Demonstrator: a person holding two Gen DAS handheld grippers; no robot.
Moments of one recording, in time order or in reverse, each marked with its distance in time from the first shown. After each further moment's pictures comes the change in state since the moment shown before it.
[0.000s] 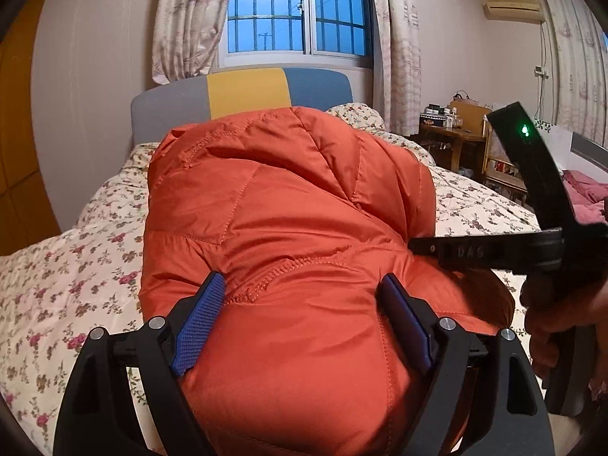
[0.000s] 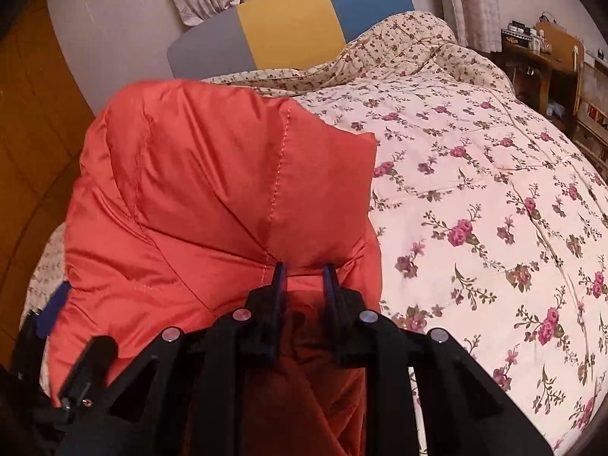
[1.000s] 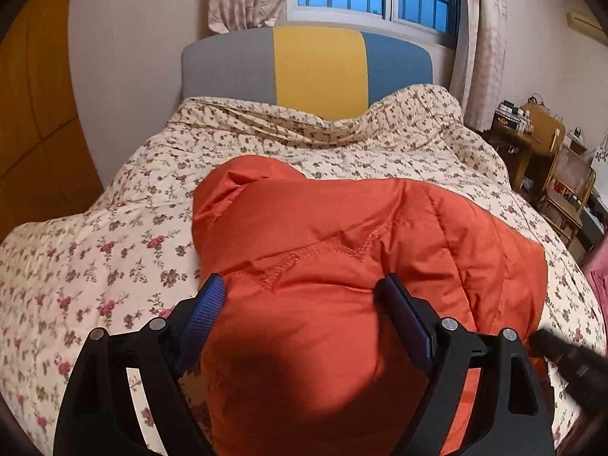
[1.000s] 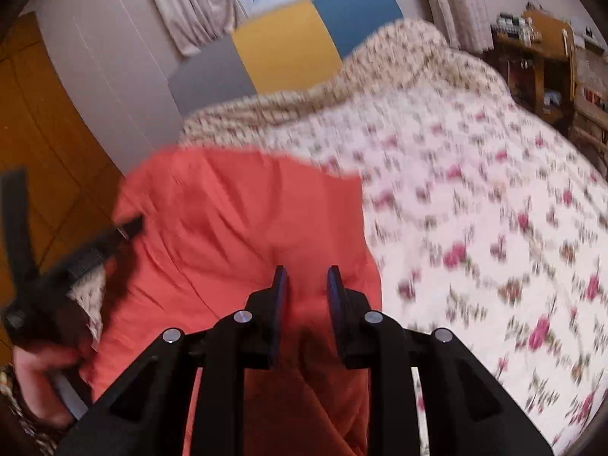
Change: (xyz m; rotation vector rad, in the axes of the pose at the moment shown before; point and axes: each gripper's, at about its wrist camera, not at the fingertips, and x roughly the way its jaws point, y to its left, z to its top) left arm 0.082 0.065 0.096 -0.179 0.214 0.171; right arm -0.036 -0.004 0.029 0.074 -0.084 0.070
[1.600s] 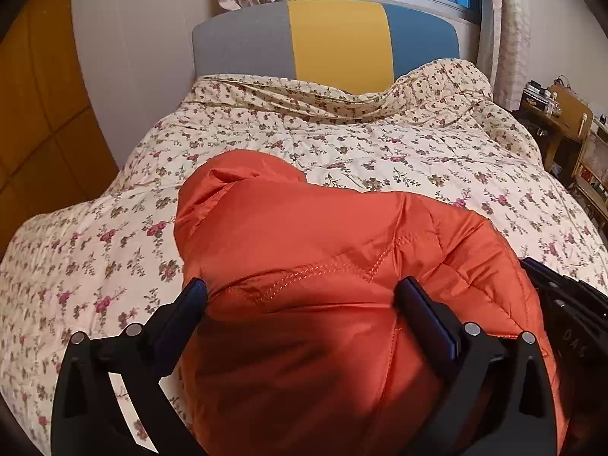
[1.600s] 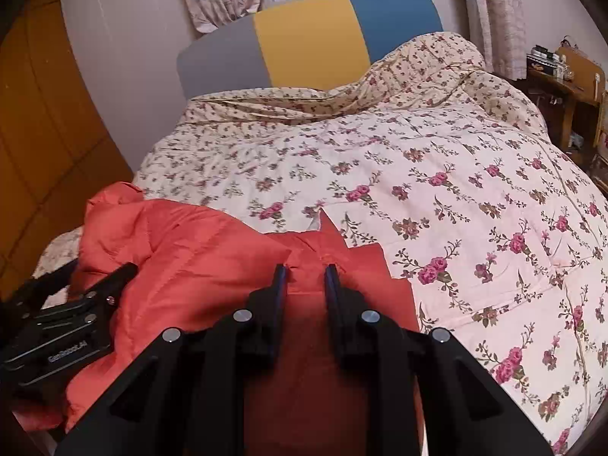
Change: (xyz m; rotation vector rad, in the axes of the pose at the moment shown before) left arm 0.056 -0.001 -0.003 -0.005 0.068 0.112; right arm 0.119 0.015 0.040 -0.132 0.042 -0.050
